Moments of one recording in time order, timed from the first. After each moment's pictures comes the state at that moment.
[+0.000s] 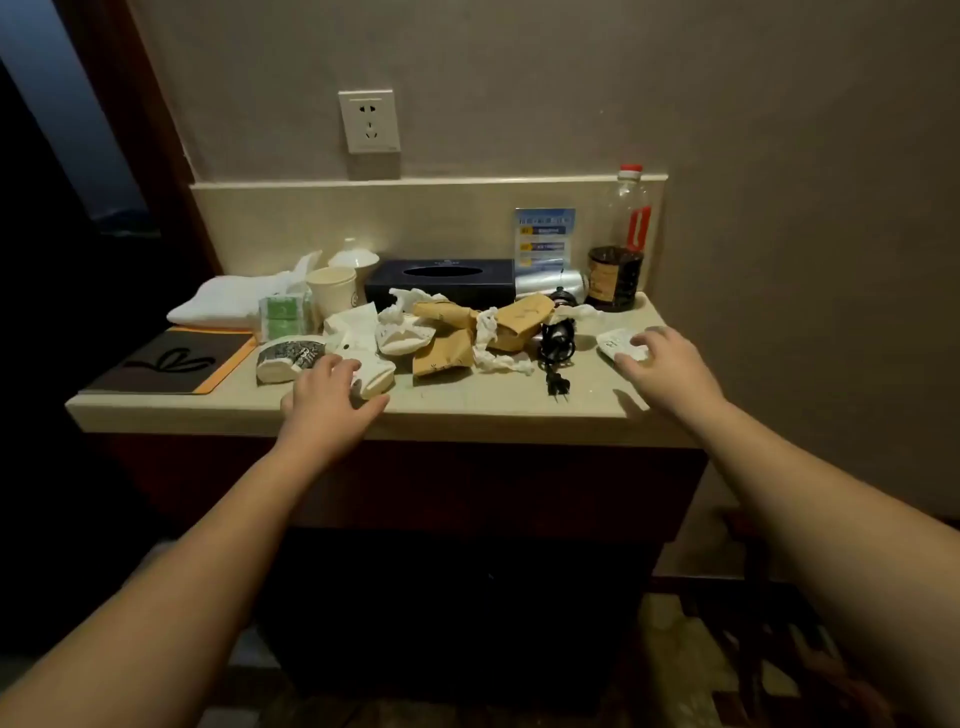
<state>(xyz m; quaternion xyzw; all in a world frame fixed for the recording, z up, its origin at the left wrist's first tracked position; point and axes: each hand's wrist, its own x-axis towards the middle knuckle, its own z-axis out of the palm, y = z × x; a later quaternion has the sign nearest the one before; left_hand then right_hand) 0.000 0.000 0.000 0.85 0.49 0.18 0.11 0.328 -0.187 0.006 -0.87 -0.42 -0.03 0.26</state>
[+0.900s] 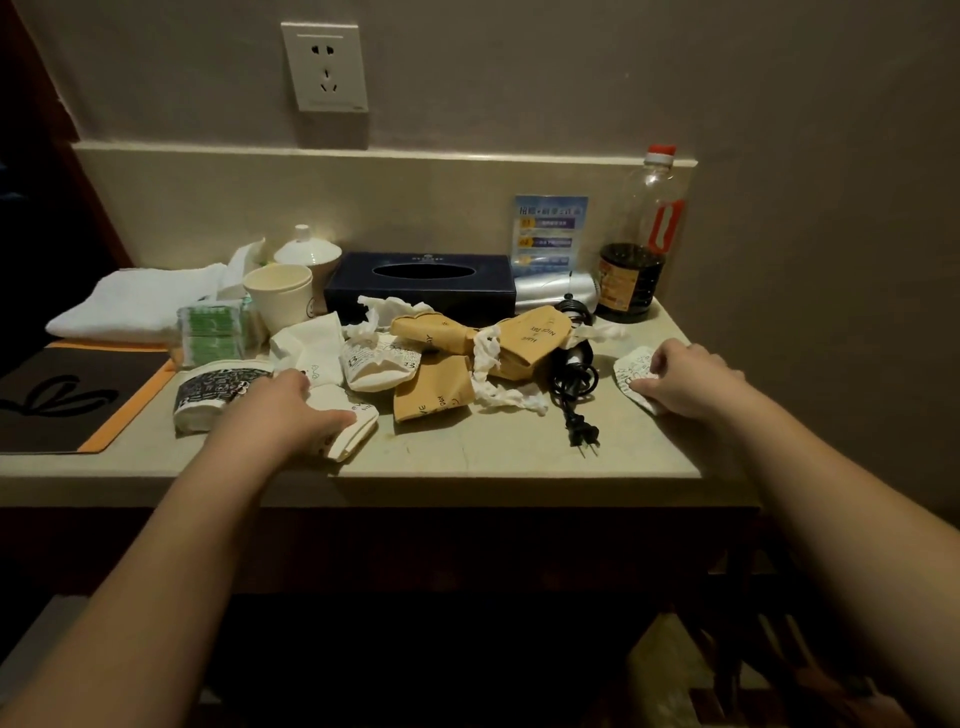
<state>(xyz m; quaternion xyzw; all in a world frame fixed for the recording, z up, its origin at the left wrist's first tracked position) 0.034 0.089 0.015 0.82 0.55 0.06 0.17 0.375 -0.120 0.010 -0.95 -0.30 0.07 0.09</state>
